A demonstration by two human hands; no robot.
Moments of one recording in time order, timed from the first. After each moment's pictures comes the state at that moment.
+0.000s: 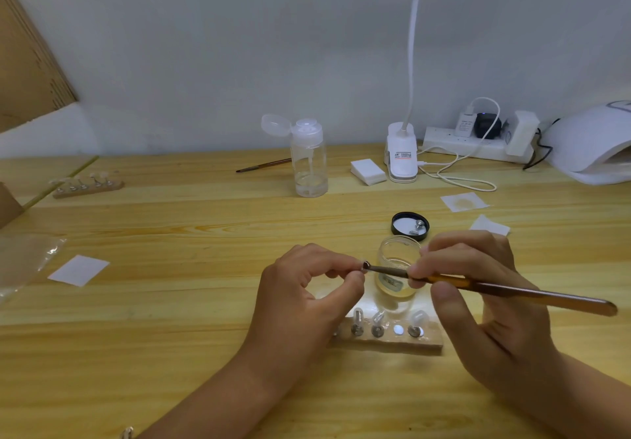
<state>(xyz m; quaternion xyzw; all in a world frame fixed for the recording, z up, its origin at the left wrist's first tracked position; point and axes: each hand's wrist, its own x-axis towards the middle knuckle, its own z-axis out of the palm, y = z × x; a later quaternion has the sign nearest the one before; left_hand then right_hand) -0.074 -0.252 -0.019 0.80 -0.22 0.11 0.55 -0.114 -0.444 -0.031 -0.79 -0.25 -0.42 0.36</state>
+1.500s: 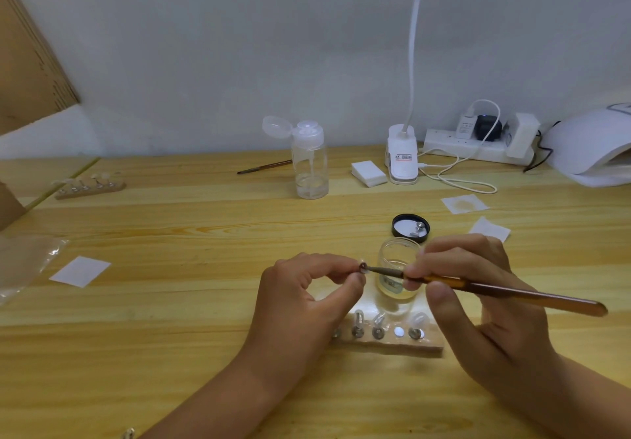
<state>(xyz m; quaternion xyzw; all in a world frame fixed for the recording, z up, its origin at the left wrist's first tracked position) -0.074 -0.251 -0.021 0.80 -0.21 0.10 0.56 -0.113 -0.443 -0.033 -0.79 -0.25 -0.42 0.38</state>
